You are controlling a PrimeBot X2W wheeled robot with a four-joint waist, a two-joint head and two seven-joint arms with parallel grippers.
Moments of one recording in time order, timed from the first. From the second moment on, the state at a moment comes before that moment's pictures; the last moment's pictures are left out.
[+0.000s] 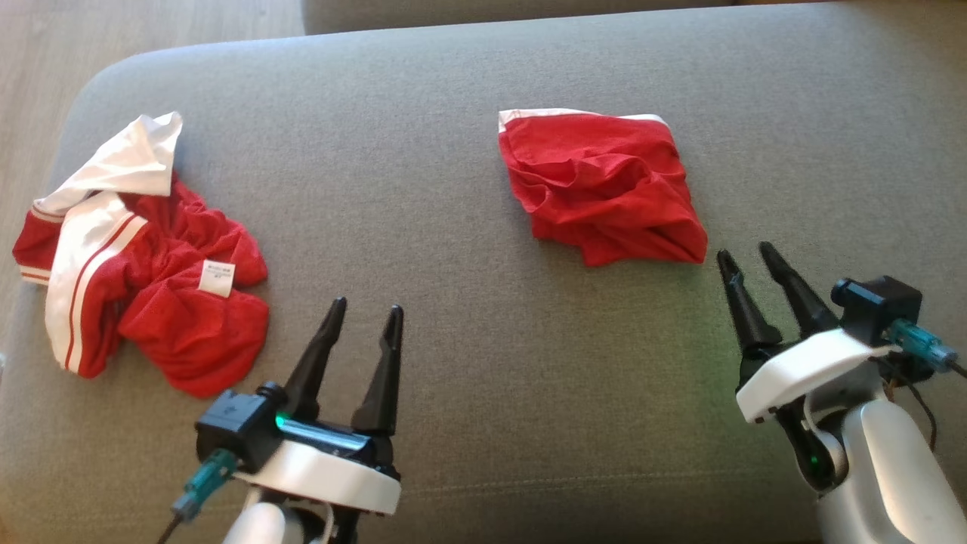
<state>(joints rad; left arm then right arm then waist) 0.01 0.06 -0.33 0.00 -0.32 -0.08 -0.26 -0.21 -0.10 0.00 0.27 0.24 0.13 -0.08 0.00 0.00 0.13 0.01</state>
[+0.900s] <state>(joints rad) -0.05 0.06 -0.44 0.03 -0.34 -0.09 -0.26 -0.79 -0.20 0.16 1.05 0.05 0.13 -0.11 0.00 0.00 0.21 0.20</state>
